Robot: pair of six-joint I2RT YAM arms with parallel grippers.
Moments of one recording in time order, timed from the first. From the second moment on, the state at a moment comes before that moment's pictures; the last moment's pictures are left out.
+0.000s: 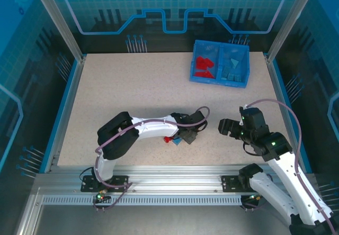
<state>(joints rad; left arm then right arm) -1.01 1.98 1.33 -0.57 -0.19 -0.27 0.37 0.66 0.79 -0.98 0.07 0.56</state>
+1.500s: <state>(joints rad) -0.70 2.69 2.53 -0.26 -0.35 0.01 0.37 0.43 0.79 -0.94 -0.05 0.62</state>
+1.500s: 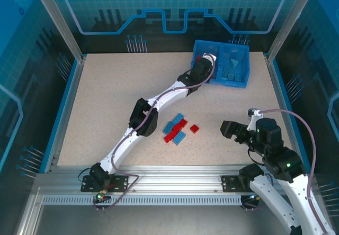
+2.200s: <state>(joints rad) -0.90 1.74 1.54 -0.51 -0.05 -0.20 0.37 0.62 0.84 -0.93 -0.09 0.49</state>
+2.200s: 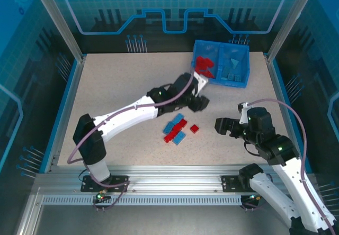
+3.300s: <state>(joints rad) -0.98 2.11 1.49 -0.58 -0.11 -0.22 0.37 0.57 0.84 -0.95 -0.11 0.49</state>
